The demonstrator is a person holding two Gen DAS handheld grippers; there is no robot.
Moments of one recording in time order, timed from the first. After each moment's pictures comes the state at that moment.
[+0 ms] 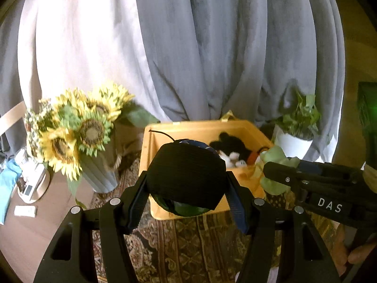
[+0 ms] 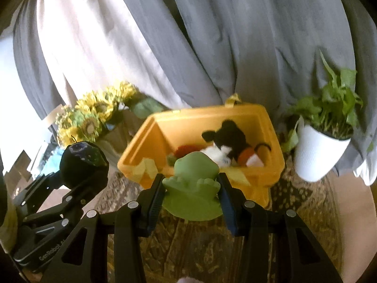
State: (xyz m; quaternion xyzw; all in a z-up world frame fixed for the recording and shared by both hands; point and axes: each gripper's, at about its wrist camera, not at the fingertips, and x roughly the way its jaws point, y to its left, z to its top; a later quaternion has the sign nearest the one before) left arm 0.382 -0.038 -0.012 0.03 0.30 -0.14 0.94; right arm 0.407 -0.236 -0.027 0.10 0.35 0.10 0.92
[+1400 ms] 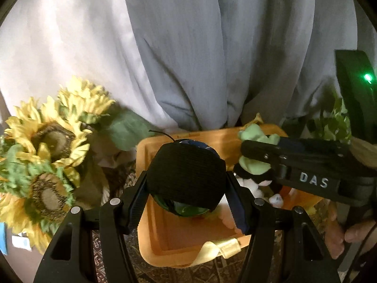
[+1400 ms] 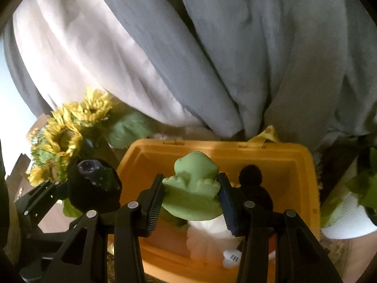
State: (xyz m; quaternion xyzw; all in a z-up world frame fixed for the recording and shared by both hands) left arm 0.535 -0.053 -0.020 0.05 0.37 -0.15 0.92; right arm 0.580 -0.222 -0.045 0.10 0.41 0.15 0.89
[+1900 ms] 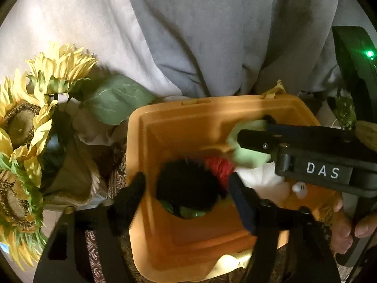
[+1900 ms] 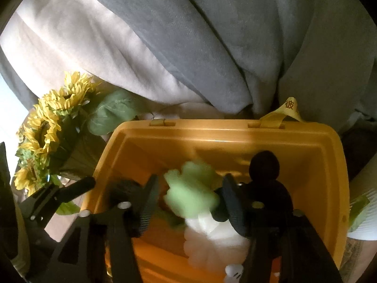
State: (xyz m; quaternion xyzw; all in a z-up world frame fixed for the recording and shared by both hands) left arm 0.573 -0.063 -0.067 0.07 0.46 -0.14 0.87; right arm 0.616 -0.215 -0.085 0.11 0.47 0.16 0.86
